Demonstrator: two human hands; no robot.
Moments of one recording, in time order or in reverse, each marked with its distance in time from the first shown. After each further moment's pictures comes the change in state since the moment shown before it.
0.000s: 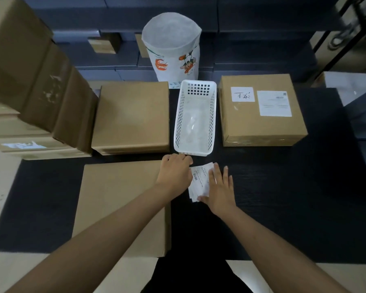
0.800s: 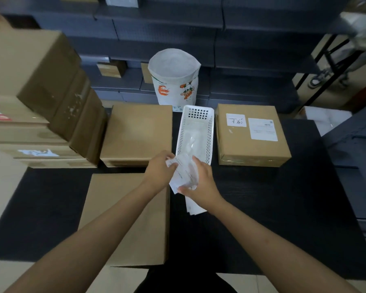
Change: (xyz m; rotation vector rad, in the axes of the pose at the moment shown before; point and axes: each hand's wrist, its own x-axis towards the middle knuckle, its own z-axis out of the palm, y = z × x) left_hand -0.008 -0.032 -0.058 -0.657 0.141 -0.326; right_hand -0.027 -0.051 -0.094 0.932 0.104 -0.224
